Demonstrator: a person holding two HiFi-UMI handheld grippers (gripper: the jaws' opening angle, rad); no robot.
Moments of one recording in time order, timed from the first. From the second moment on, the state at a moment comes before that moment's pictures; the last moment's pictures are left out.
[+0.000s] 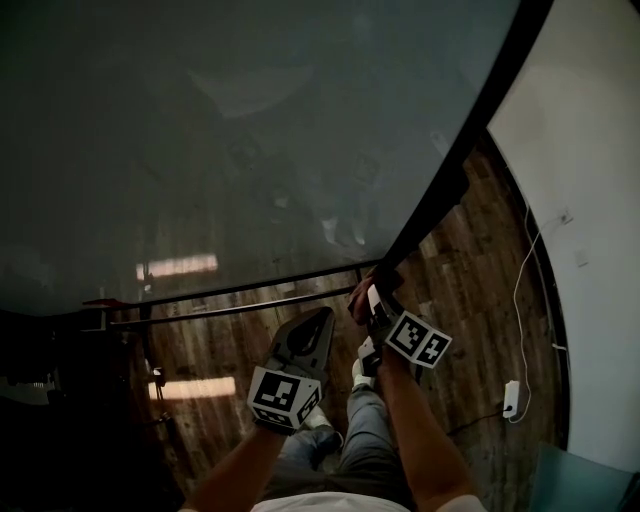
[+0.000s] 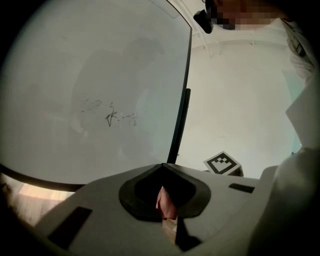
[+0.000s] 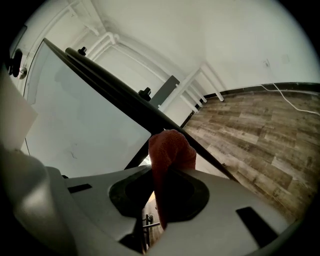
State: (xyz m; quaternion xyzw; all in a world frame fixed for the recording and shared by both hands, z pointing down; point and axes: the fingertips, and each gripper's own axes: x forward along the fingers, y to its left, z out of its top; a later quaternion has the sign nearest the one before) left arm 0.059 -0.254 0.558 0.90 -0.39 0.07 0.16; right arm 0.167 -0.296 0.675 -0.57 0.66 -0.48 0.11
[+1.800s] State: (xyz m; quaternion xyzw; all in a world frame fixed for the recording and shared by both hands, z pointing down) left arm -0.062 -0.252 0.563 0.85 -0.50 0.06 0.17; right arm 0.042 -0.303 0.666 -0.46 0.71 -0.52 0.13
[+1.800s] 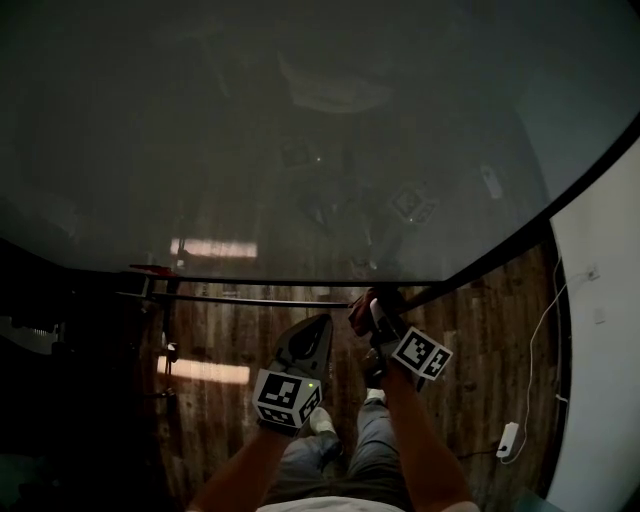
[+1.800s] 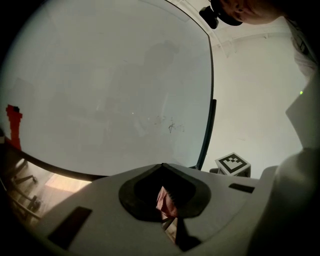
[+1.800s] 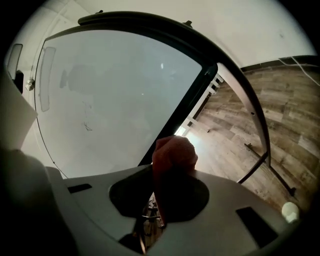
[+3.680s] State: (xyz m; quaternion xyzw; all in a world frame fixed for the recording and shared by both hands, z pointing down) left arm -0.268 -0.195 0.558 0.75 -0.64 0.05 0.17; right arm -0.249 -0.253 0.617 -0.22 0.84 -0.49 0.04
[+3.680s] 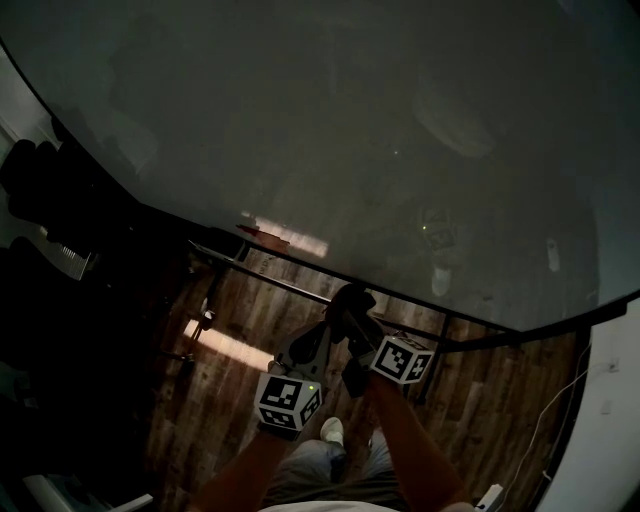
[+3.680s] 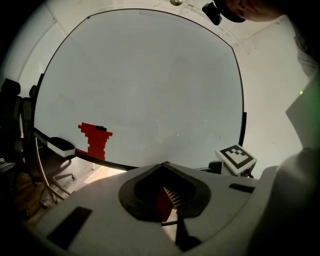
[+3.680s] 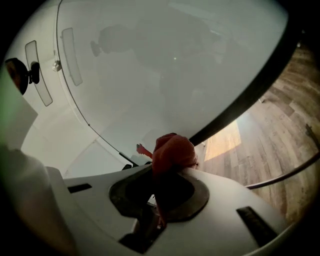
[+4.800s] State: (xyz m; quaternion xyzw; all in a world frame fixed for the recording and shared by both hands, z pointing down) left arm -0.153 -0.132 0.383 0.82 -0.55 0.02 0.16; right arm -0.110 -0.155 0.396 -0.30 0.91 -0.29 0.02
